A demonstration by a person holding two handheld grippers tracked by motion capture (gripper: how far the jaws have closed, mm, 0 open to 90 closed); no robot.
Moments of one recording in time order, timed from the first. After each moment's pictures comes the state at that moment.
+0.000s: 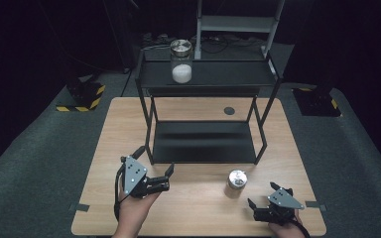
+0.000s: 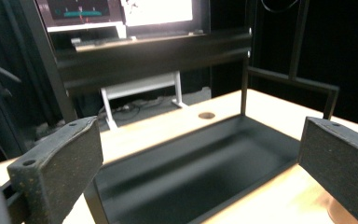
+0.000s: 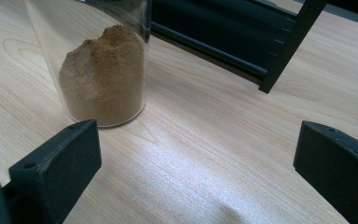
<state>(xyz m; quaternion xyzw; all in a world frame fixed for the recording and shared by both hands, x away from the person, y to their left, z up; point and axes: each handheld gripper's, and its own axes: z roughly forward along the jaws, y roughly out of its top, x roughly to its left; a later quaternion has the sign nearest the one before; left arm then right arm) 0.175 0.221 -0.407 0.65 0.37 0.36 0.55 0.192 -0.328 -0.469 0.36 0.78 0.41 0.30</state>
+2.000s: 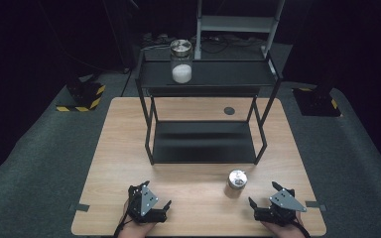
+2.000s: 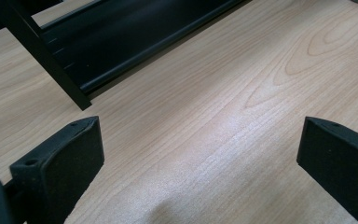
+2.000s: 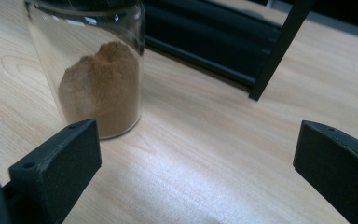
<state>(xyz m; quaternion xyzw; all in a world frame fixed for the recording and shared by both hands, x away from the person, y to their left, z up) 0.176 0.222 -0.474 0.79 0.36 0.31 0.39 0.182 -0.326 -0.470 0.37 0.76 0.42 0.32</state>
